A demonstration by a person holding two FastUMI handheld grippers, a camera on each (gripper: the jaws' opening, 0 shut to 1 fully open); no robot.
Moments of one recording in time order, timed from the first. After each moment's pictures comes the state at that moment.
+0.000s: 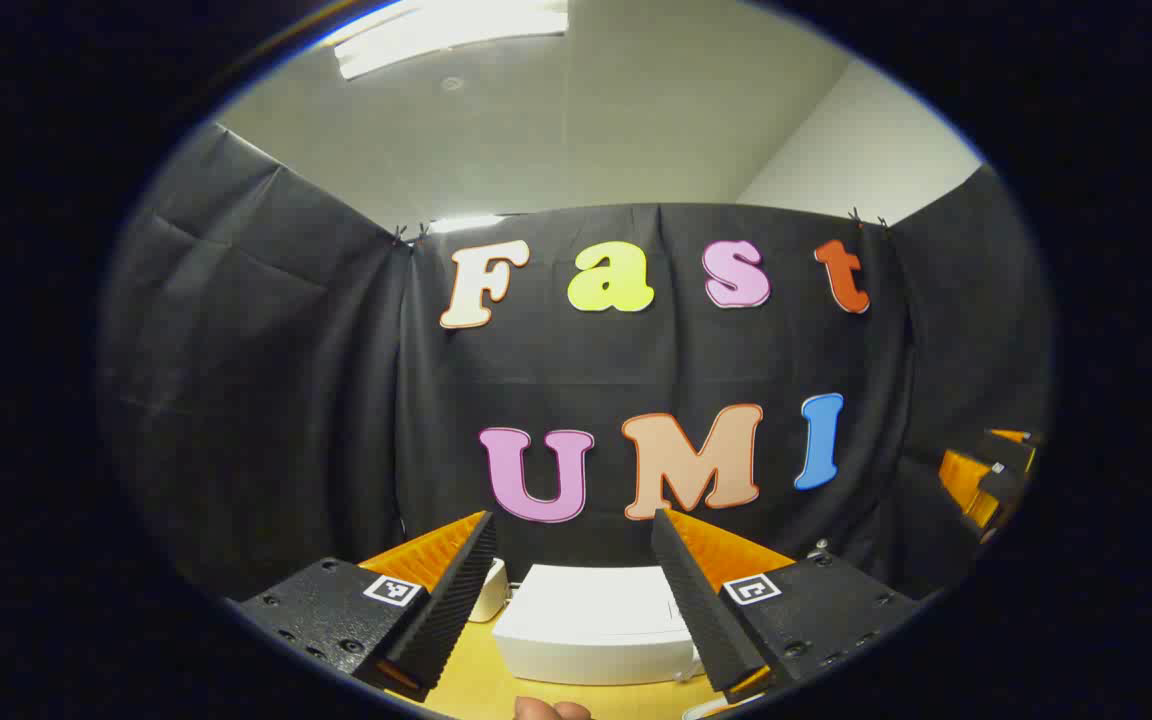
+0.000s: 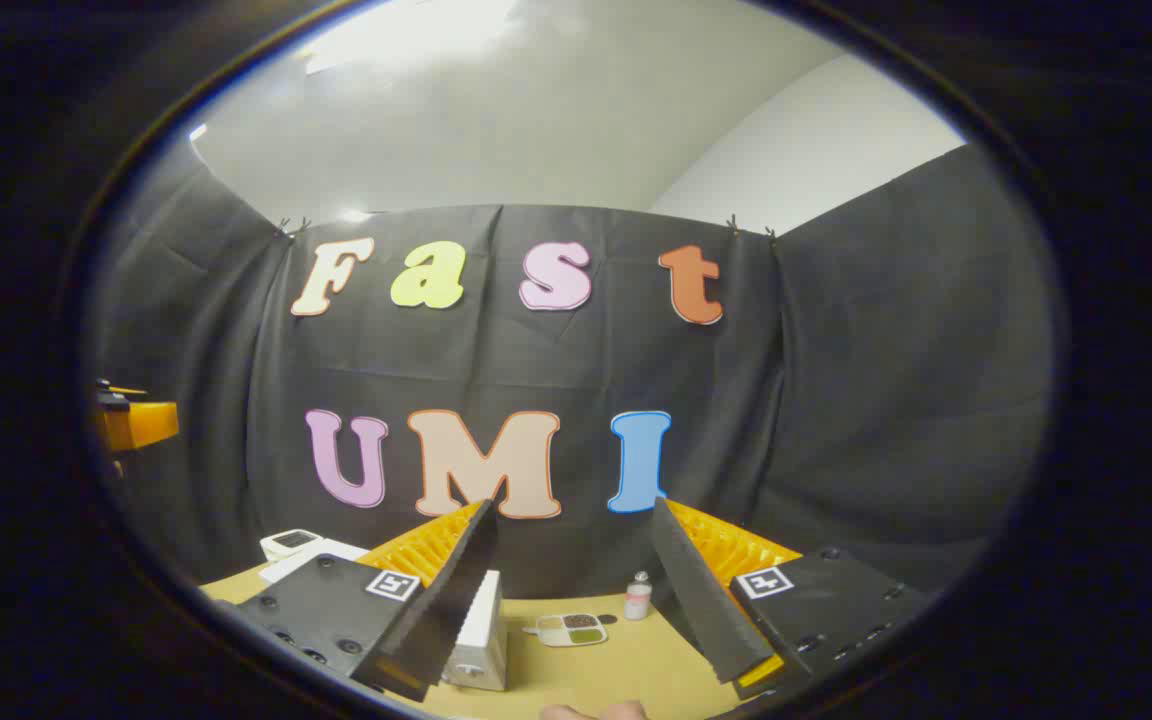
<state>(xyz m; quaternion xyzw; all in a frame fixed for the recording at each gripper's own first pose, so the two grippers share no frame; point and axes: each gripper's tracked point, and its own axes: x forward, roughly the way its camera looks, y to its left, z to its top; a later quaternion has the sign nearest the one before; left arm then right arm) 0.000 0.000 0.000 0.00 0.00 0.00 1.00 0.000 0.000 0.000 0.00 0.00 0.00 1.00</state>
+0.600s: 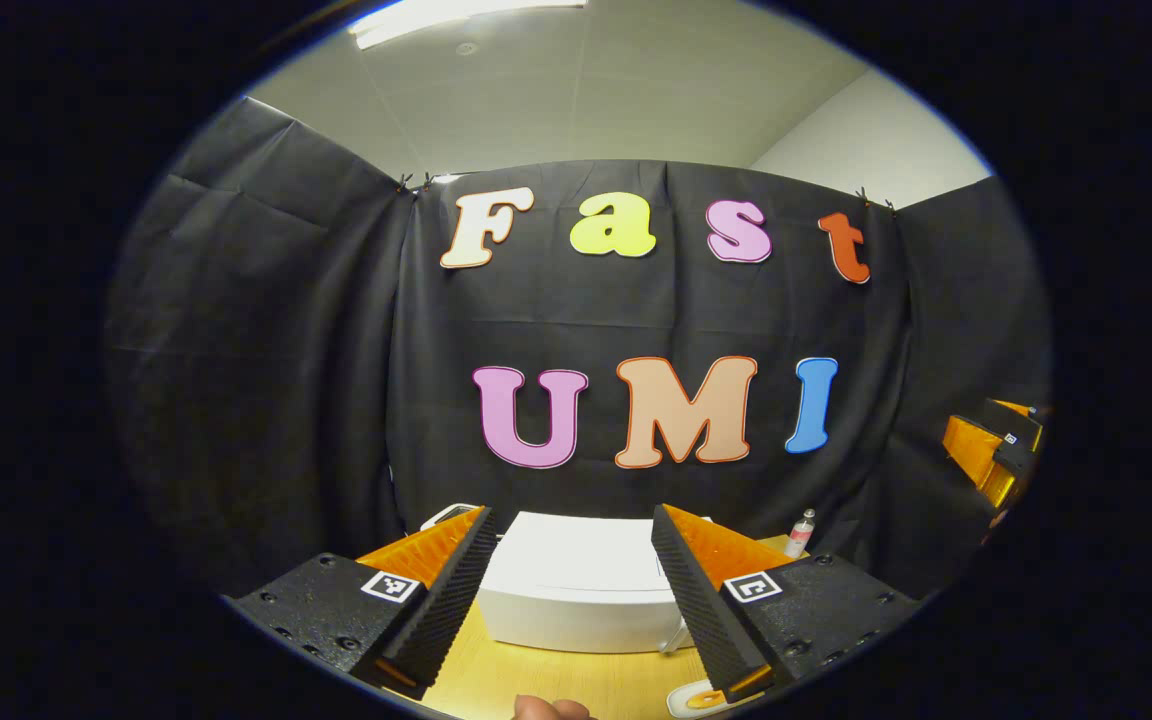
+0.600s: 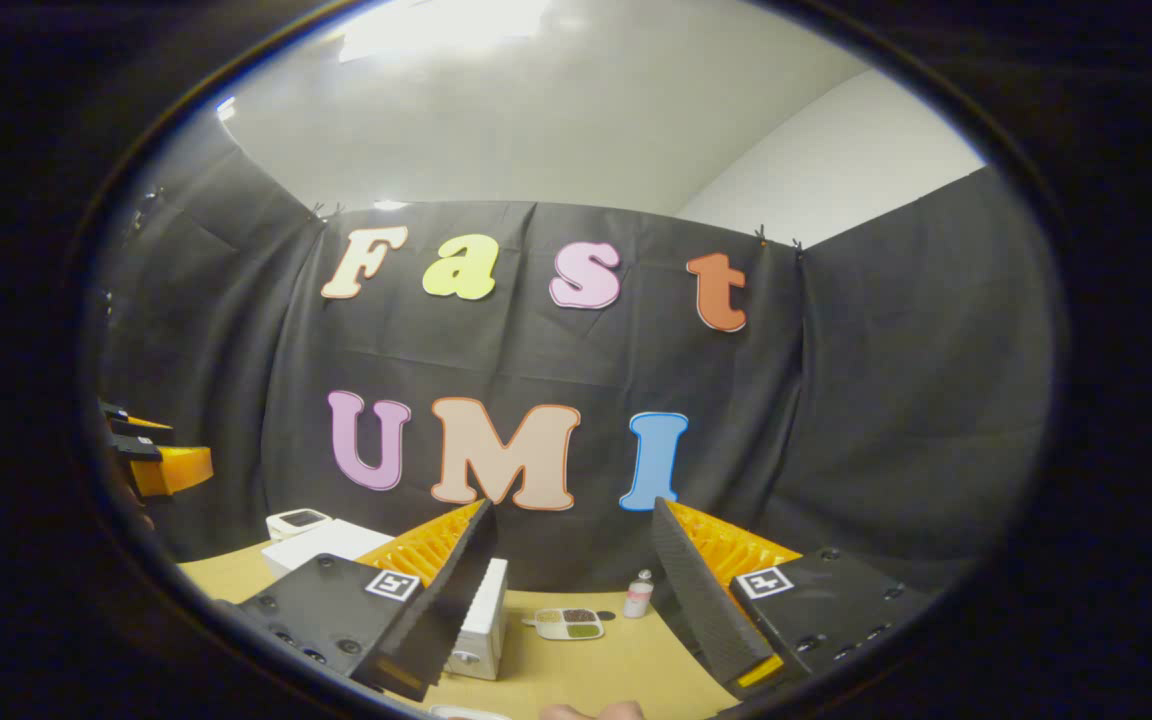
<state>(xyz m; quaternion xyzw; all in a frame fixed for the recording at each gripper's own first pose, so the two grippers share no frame) -0.018 -0.002 -0.065 -0.03 0.05 0.00 1.00 -0.023 0.021 -0.012 -0.04 0.00 0.03 1.00</state>
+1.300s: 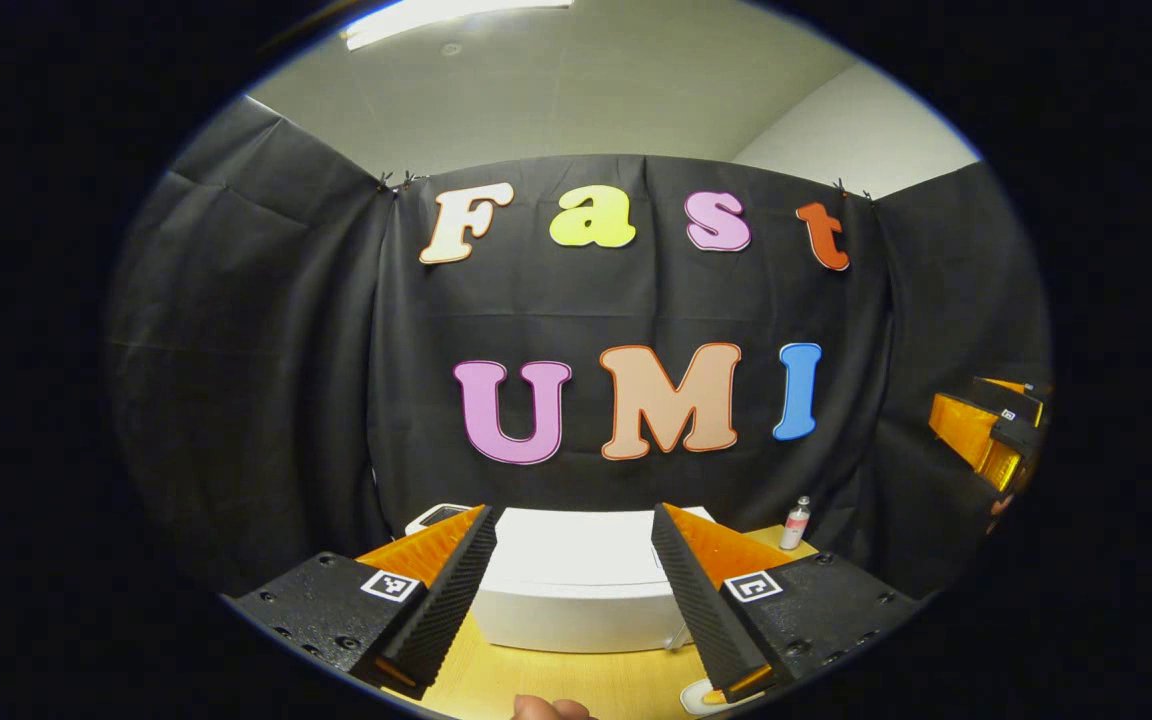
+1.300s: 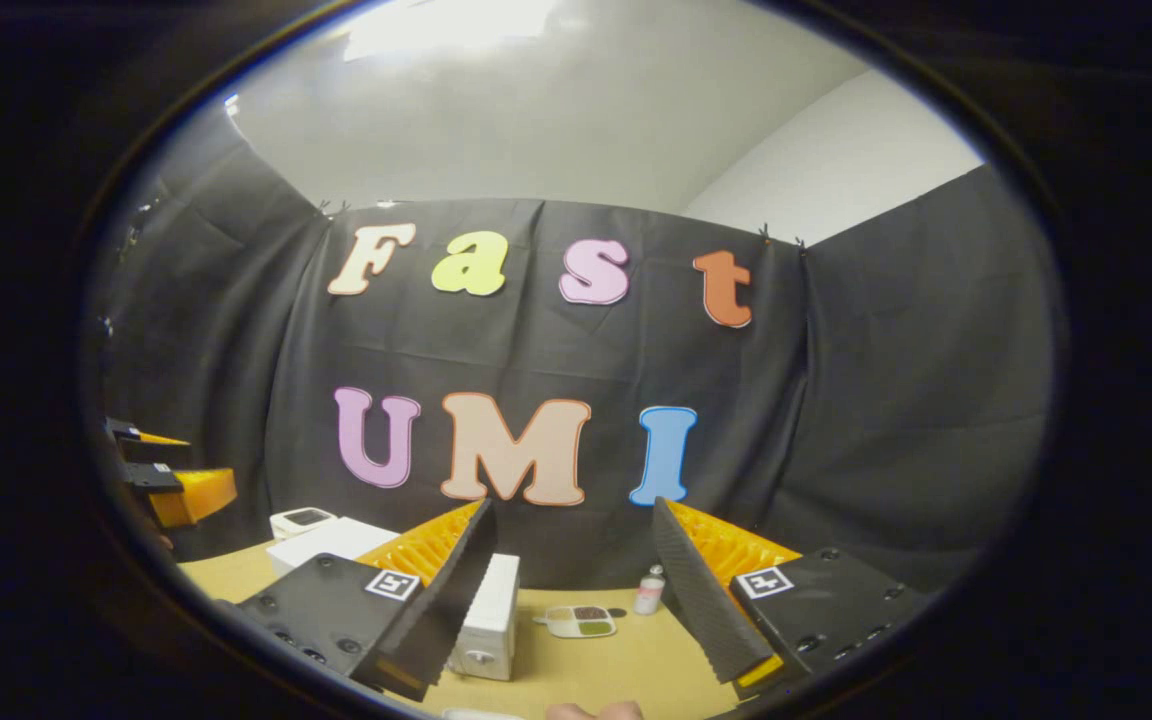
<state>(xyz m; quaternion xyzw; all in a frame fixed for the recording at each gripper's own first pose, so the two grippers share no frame) -0.011 -0.011 -0.098 -0.02 0.05 -0.04 1.00 -0.032 0.049 -0.022 -0.03 -0.01 0.03 1.00</state>
